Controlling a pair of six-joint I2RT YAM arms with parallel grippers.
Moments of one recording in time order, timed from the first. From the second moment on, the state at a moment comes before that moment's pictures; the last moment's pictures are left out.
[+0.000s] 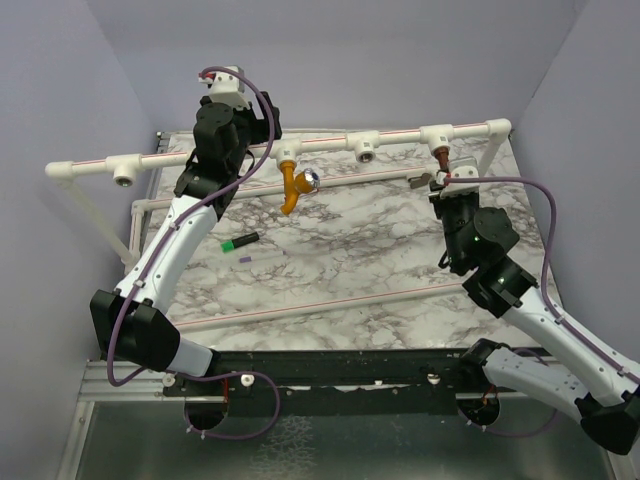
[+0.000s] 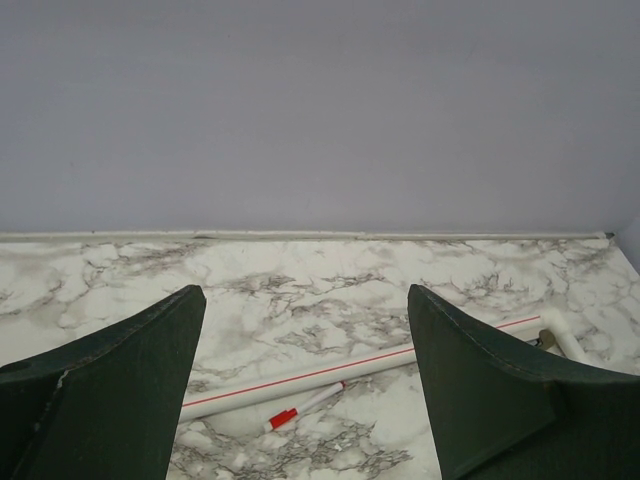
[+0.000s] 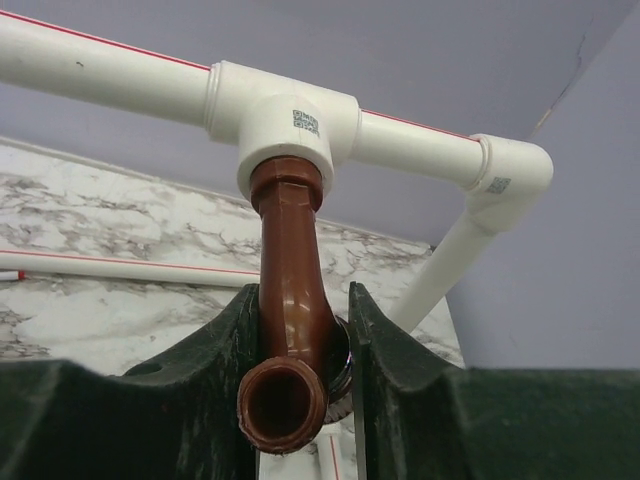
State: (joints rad) left arm -0.33 1.45 1.42 -0.03 -0.14 -0.22; right arm 0.69 0.88 0.87 0.16 0.68 -0.44
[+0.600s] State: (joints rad) left arm -0.33 1.45 1.42 -0.03 -0.13 -0.22; right arm 0.69 0.85 0.86 0.17 0.69 -0.18
